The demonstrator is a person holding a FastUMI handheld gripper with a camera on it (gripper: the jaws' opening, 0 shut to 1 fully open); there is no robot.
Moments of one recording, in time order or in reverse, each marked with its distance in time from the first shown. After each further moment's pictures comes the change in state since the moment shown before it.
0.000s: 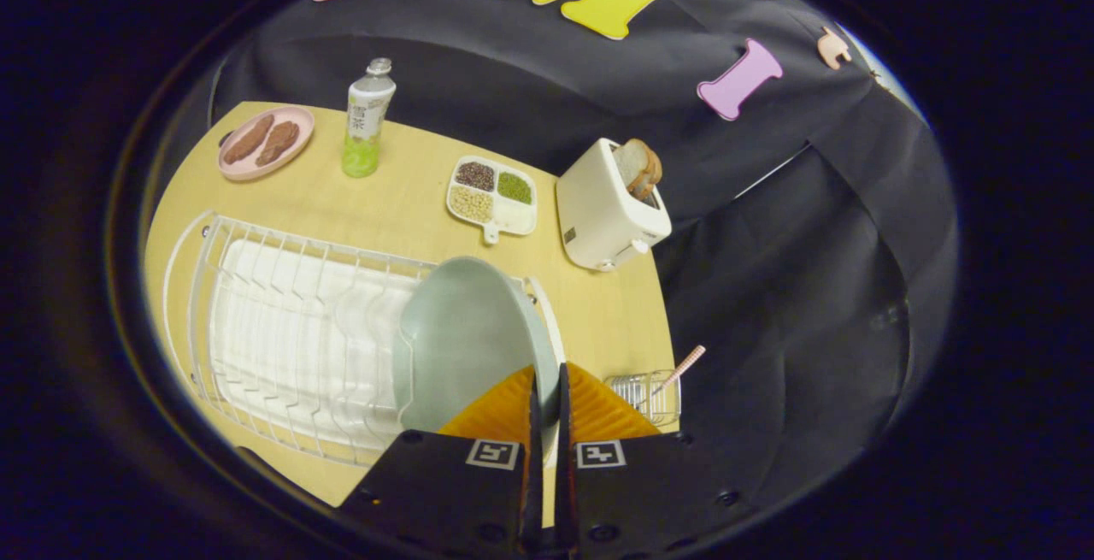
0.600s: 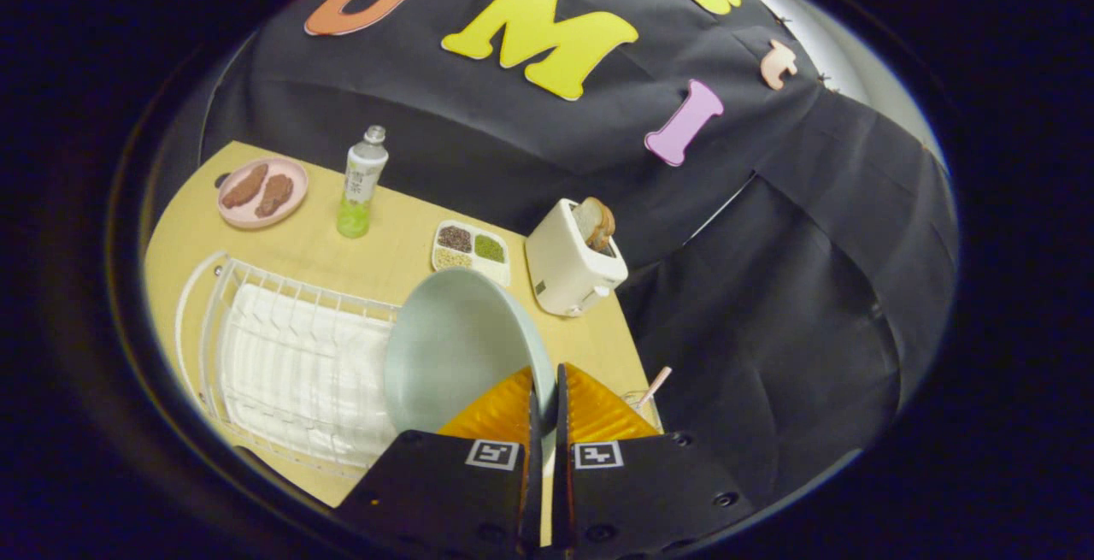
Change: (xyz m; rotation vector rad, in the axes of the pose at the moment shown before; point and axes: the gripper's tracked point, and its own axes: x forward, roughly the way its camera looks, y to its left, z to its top) arm -0.051 -0.003 -0.006 0.145 -0.193 0.000
